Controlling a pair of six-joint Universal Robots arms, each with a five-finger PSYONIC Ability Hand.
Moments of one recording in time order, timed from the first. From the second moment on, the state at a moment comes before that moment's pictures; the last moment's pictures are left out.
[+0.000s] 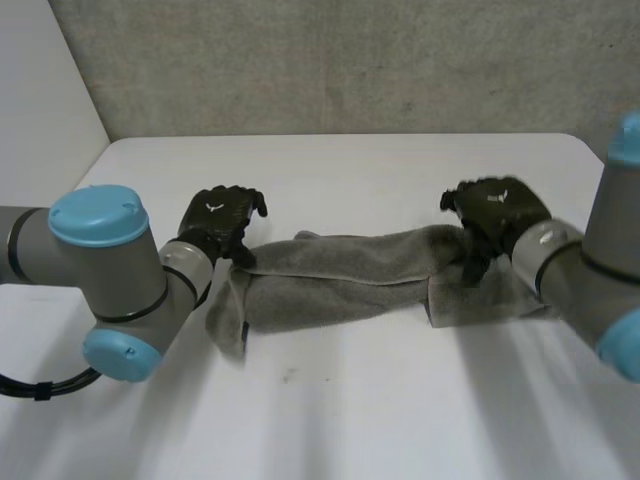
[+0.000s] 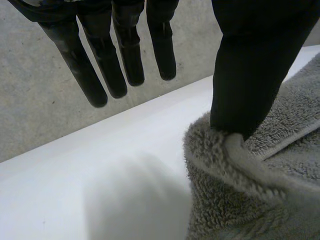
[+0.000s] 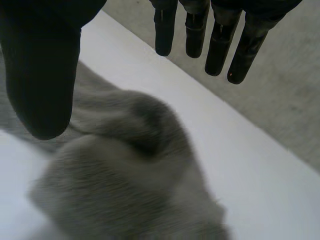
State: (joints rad) left arm 4.27 -2.15 -1.43 3.42 -1.50 3.21; right arm 1.93 -1.21 1.45 0.10 1.49 2.80; left_hand 0.55 0.55 0.55 0.55 0.37; right_hand 0.27 0.31 0.32 0.32 0.14
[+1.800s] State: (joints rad) left arm 4.09 -2.20 -1.40 3.33 -1.57 3.23; right arm 1.68 -1.31 1.65 0.33 1.27 2.45; left_hand 1.15 1.18 1.18 1.18 0.99; right_hand 0.94 1.17 1.18 1.19 0.98
